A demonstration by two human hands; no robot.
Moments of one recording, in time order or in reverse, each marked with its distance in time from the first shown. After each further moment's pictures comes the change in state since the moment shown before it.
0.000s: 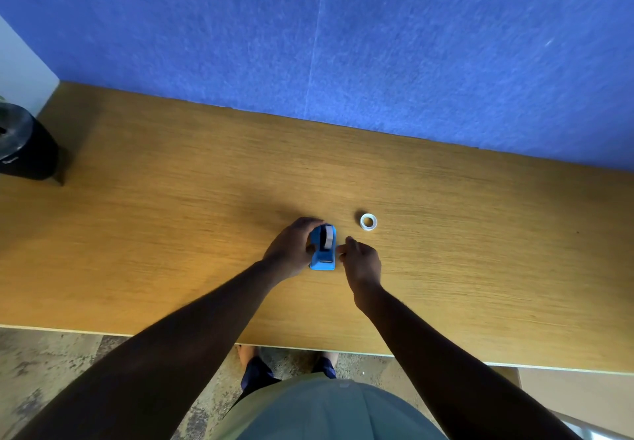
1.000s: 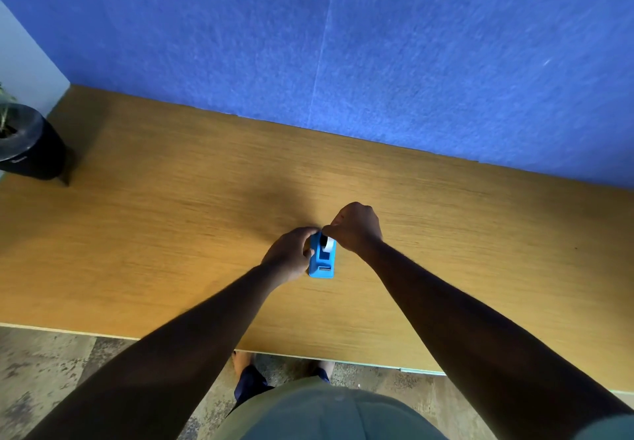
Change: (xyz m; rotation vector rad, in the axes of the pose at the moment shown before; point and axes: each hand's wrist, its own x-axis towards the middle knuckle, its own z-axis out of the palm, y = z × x) left_hand -0.001 0.009 -0.007 0.018 -0.002 -0.138; right_hand 0.043 -0.084 0.002 -0.776 -0.101 -0.394
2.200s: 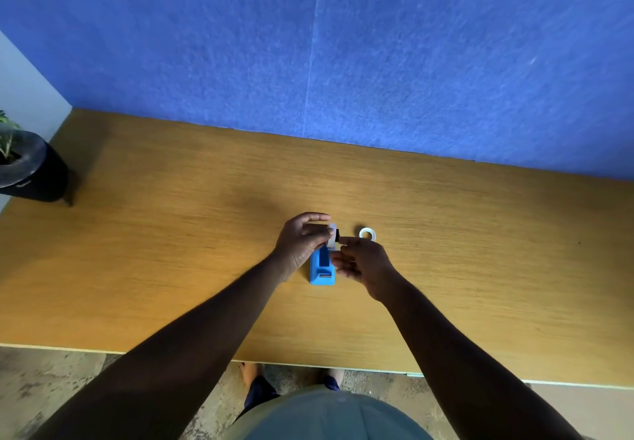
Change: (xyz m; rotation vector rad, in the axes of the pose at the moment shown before) left_hand 0.008 0.037 -0.023 -0.949 -0.024 -0.128; right_hand -0.045 0.039 0.006 1.135 -0.253 0.422
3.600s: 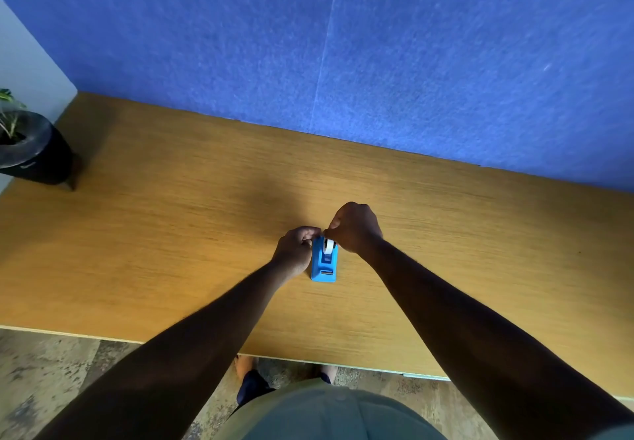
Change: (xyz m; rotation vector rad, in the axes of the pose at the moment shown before) left_hand 0.002 -0.025 -0.006 0.506 0.099 -0.073; right_hand 0.022 -0.050 0.040 -1.224 0.184 -0.461
